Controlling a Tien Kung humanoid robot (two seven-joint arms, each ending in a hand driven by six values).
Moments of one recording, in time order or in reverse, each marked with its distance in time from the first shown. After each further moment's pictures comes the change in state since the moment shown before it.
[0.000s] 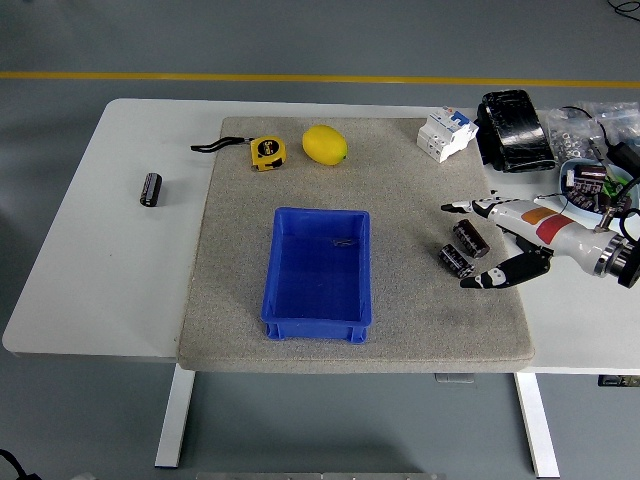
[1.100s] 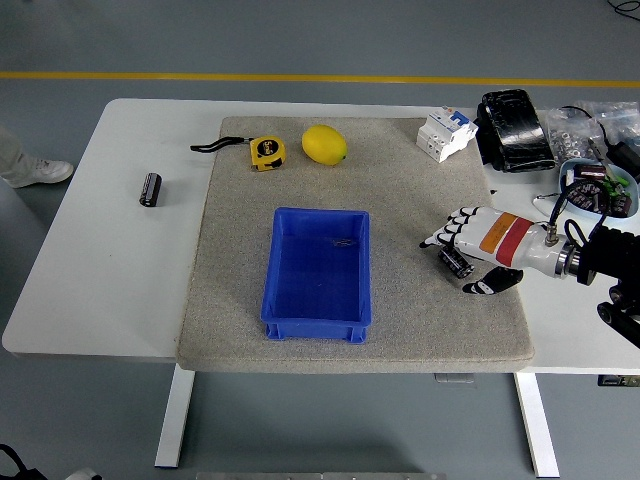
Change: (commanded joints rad) left arm -0.010 0.003 -0.001 -0.006 0.012 -0.006 0.004; right arm 0.144 0.161 -0.227 -0.361 -0.243 -0.278 0.111
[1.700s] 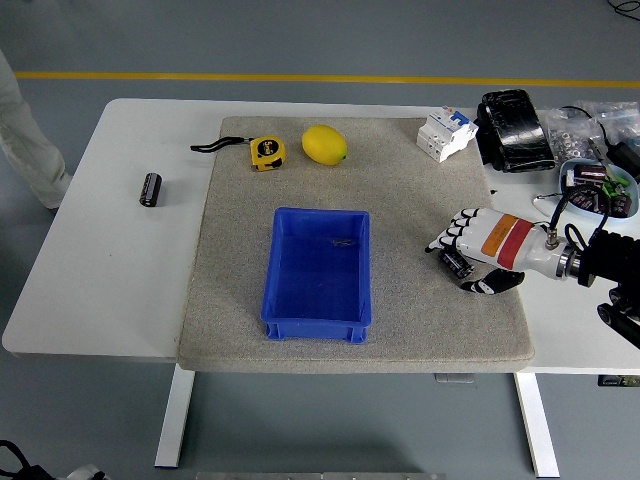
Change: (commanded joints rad) left arm -0.008 -0.001 0.010 -0.003 -0.010 0.002 -0.001; right arm 0.020 0.027 -0.048 -0.083 0.018 -0.081 0.022
